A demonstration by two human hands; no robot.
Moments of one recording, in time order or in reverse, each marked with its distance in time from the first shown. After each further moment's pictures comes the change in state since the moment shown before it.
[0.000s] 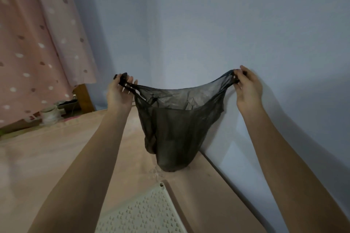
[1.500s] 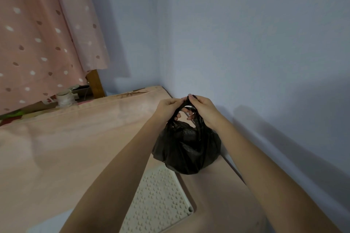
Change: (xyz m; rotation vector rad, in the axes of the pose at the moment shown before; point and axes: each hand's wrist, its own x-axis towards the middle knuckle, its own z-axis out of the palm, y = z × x) left_hand -0.089 -0.087 -0.026 1.009 -0.260 -0.248; right_hand -0.105 0.090 0.020 -0.400 -0.619 0.369
